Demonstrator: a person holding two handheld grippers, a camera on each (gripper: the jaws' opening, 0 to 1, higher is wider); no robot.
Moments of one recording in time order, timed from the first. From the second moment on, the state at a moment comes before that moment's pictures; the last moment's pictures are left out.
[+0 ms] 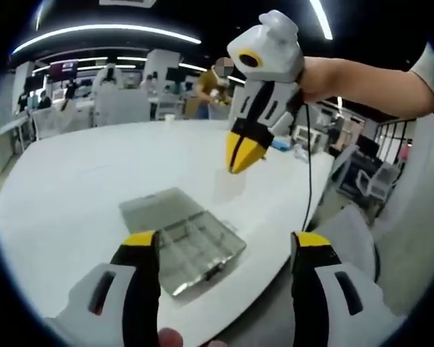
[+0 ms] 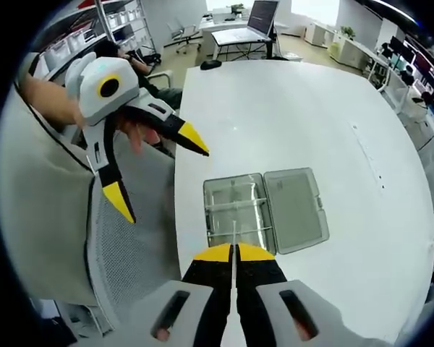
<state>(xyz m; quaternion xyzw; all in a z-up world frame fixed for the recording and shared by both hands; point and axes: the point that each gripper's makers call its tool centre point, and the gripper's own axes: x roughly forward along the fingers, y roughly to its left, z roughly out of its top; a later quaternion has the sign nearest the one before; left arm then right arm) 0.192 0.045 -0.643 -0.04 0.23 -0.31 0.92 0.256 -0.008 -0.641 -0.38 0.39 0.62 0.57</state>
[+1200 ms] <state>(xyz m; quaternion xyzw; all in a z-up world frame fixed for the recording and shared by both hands) 0.200 0.051 -0.652 -0.05 0.25 -0.31 0.92 0.263 -0.007 -0.659 -0.39 0.39 0.62 0.55</state>
